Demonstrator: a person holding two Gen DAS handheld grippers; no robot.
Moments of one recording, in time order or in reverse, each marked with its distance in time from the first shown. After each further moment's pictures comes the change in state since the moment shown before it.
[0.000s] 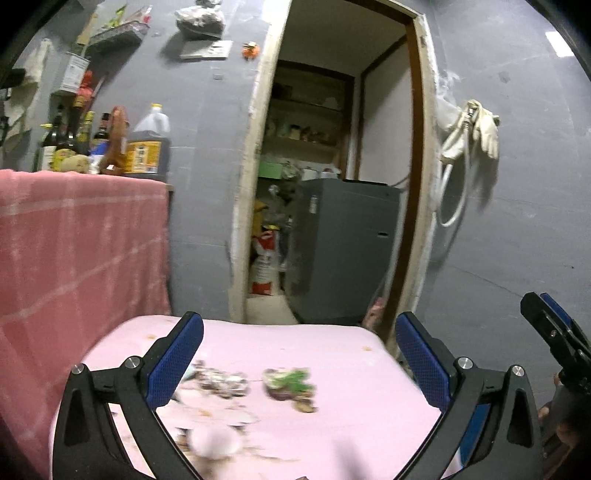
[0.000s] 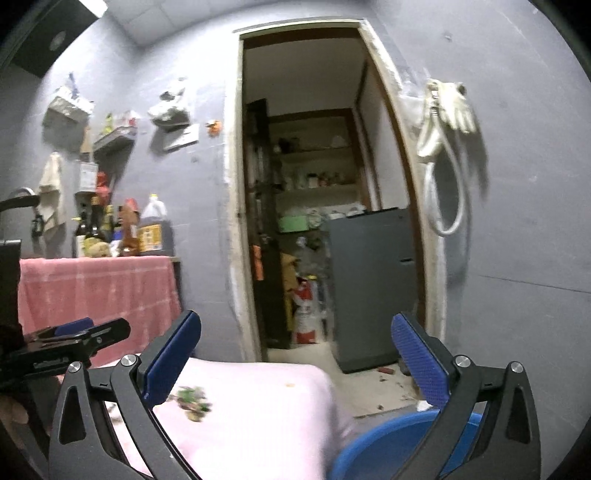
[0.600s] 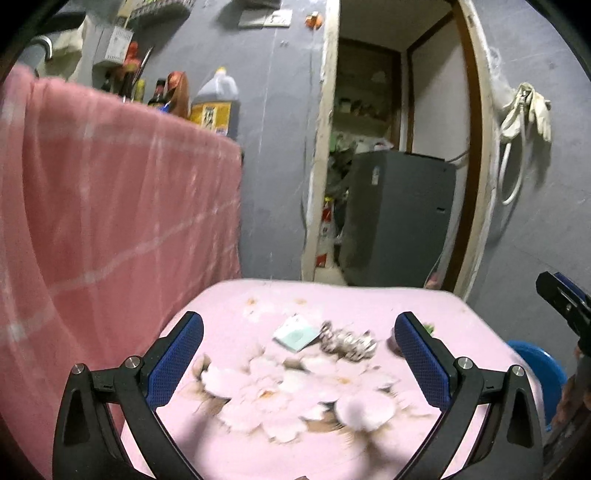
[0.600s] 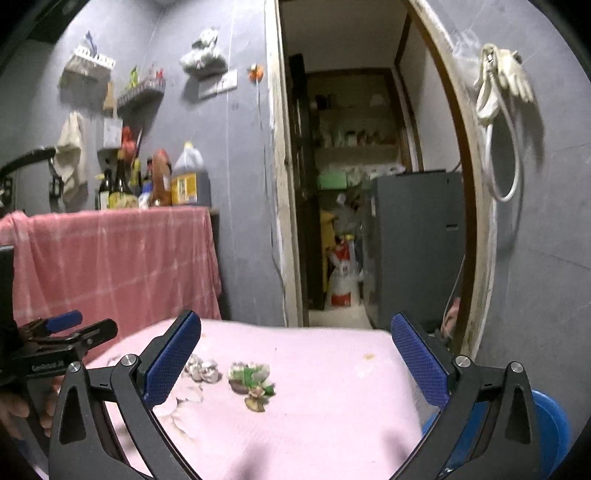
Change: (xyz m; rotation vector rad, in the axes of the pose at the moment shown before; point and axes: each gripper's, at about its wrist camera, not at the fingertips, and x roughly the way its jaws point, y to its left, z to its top) left arm 0.004 0.098 -0.041 -0.025 0.119 0.171; right arm 0.063 0.066 -0.034 -0.035 0.198 0.099
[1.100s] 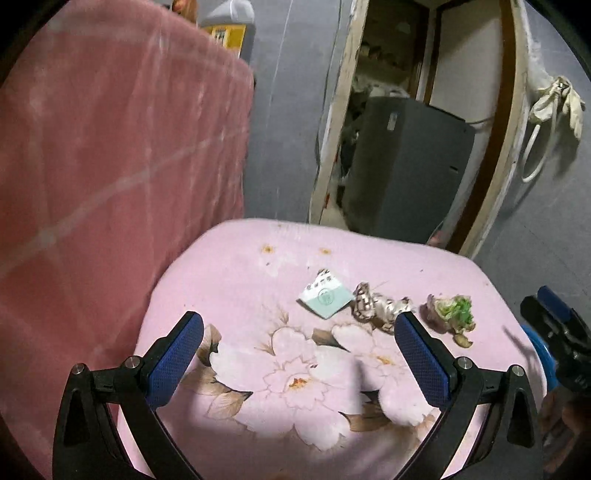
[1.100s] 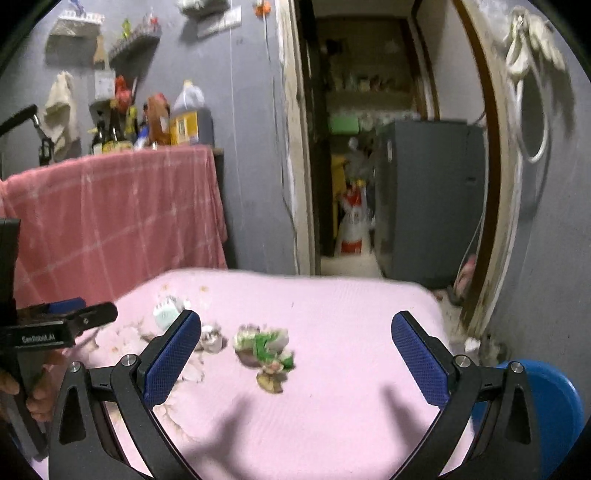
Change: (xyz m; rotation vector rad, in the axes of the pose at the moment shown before) left arm 0.052 0.036 0.002 -0.073 0.274 -0.020; right arm 0.063 0.014 -0.018 -0.006 0.250 0.025
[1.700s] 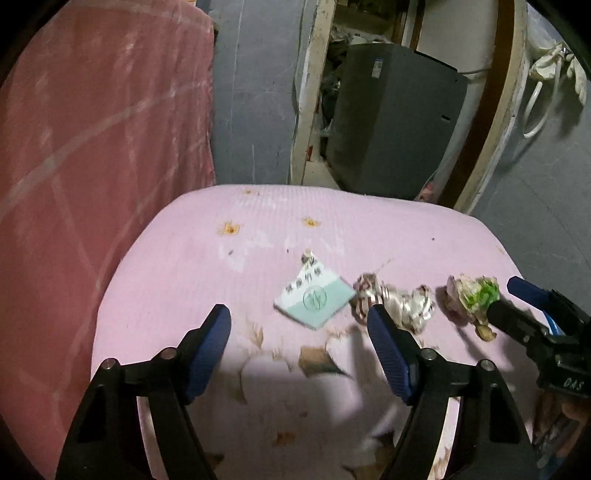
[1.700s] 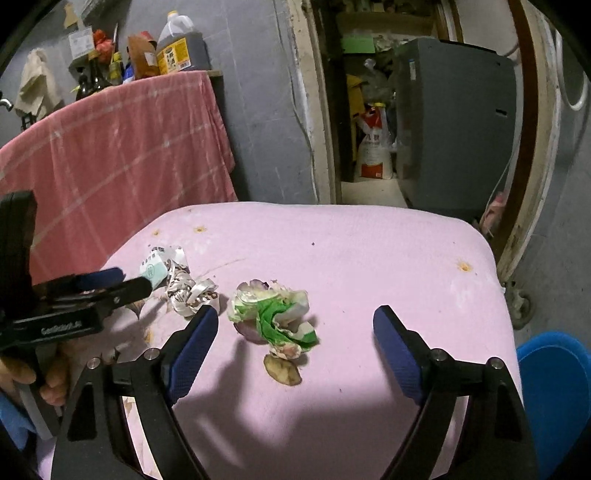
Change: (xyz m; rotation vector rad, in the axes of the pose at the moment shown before) left arm 0.063 -0.010 0.020 0.095 0.191 -0.049; right arm 0.067 0.001 -0.002 0.034 0.296 0.082
